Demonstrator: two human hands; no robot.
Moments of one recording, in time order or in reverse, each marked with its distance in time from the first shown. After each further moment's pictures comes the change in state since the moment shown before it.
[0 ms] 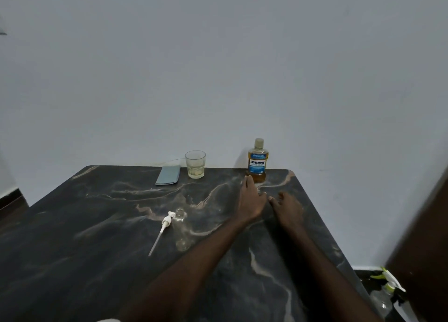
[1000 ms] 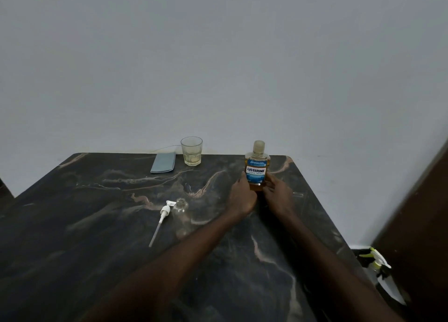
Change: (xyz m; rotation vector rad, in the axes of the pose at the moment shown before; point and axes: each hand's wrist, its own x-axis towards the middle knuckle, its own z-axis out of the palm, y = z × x) left_hand 0.001 -0.043 -0.003 -0.056 -0.007 -0.017; right_hand -0.020 -0.032 0.003 0.138 -0.063 -0.128
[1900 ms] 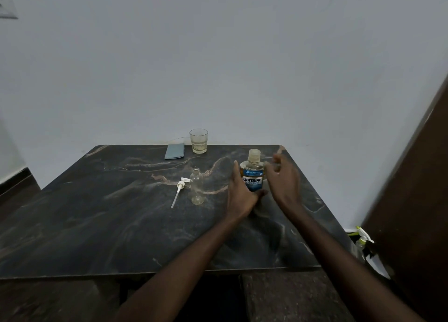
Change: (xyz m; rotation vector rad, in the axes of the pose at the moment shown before) left_hand -0.153 0.028 -0.035 -0.222 0.088 0.051; right_hand -0.123 -0.071 -0.048 0.013 0.324 -0.072
